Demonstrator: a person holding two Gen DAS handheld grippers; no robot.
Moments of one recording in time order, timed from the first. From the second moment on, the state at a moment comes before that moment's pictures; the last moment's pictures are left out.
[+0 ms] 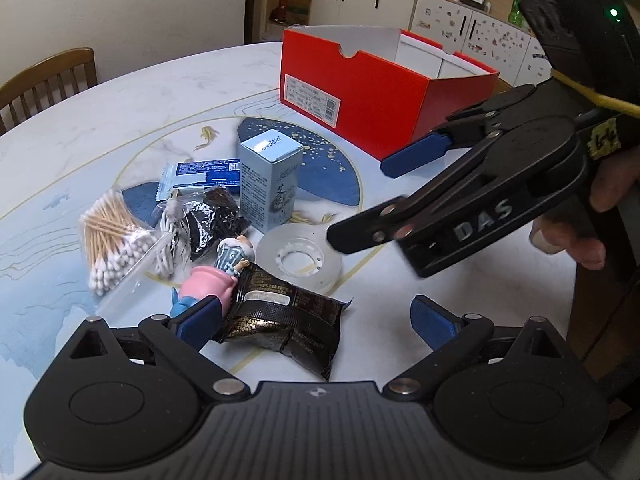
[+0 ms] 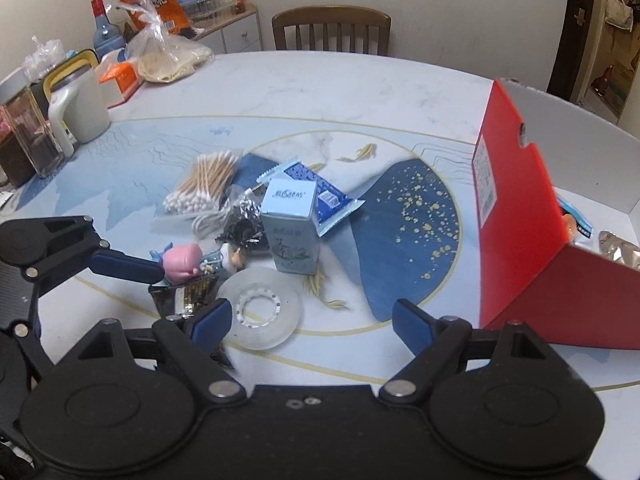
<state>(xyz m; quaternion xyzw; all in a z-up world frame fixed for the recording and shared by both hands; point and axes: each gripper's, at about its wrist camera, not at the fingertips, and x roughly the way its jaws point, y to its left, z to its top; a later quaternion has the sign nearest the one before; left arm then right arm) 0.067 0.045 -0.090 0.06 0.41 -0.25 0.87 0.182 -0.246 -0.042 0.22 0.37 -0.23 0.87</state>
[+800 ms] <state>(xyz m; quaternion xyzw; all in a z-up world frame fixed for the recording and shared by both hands) 0.073 0.046 -0.108 0.09 0.42 -0.25 0.87 0.211 -0.245 -0.066 0.21 0.41 -0.24 0.86</state>
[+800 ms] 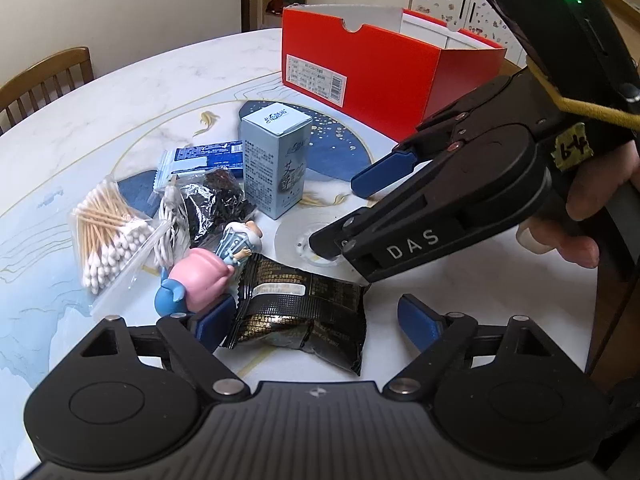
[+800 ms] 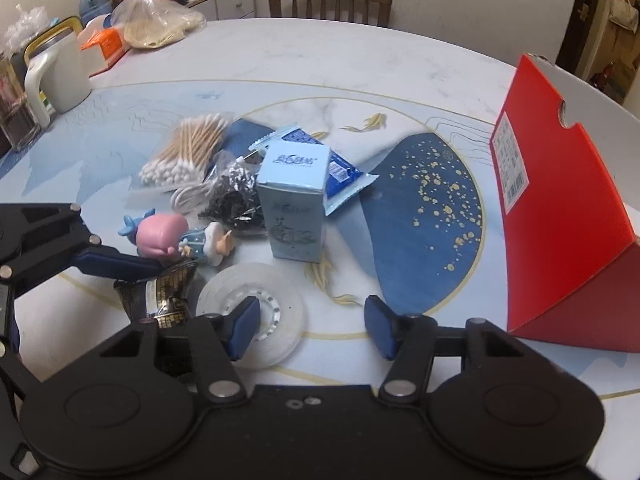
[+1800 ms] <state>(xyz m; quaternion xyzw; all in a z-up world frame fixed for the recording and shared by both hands) 0.068 0.046 -0.096 0.08 0.42 -0.24 0.87 0.186 -0.248 -0.053 0.23 0.39 -0.25 0.85</state>
